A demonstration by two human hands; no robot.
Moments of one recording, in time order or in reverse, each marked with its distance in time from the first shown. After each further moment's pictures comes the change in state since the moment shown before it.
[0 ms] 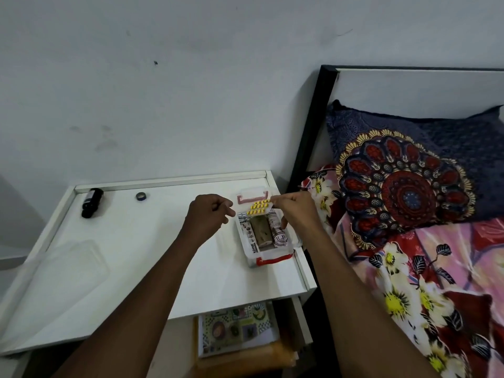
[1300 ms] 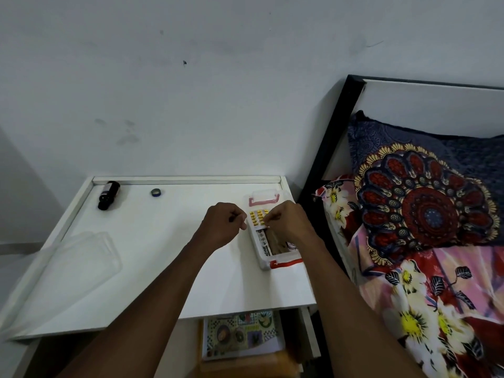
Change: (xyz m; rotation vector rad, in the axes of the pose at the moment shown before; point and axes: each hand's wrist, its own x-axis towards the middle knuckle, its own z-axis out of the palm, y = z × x) left_hand 0.002 -0.019 0.000 0.241 -0.050 0.081; right_hand 0.007 -0.005 0.041 -0.519 -0.157 -0.150
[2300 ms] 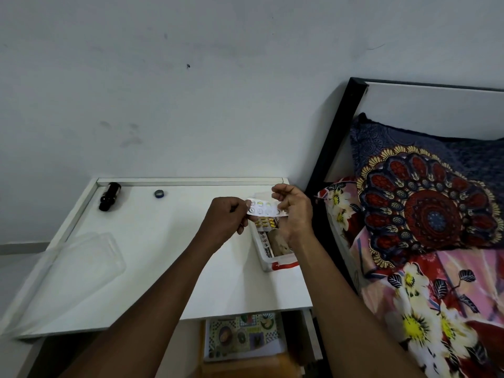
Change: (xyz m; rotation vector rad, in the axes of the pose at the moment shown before) left_hand 0.002 0.015 -0.004 -0.504 -0.006 0.005; right_hand 0.013 -0.021 0.006 1.438 0.183 0.146
